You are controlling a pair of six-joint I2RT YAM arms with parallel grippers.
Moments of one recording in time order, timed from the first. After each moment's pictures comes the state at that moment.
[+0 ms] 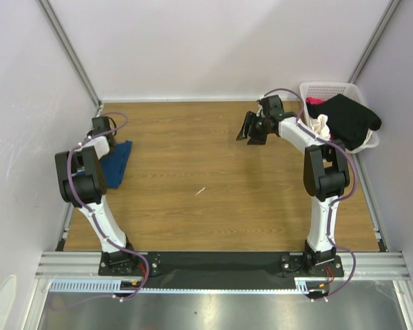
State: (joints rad) left arm 0.24 1.96 1.26 -0.22 -0.65 0.39; right arm 0.27 2.07 1.63 -0.46 -0.34 0.50
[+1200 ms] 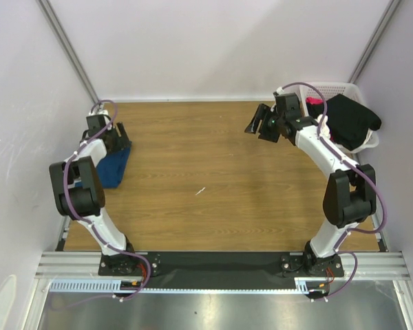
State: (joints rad) left arm 0.24 1.80 1.19 -0.20 0.06 -0.16; right arm 0.27 1.72 1.43 -0.42 -0.23 0.58
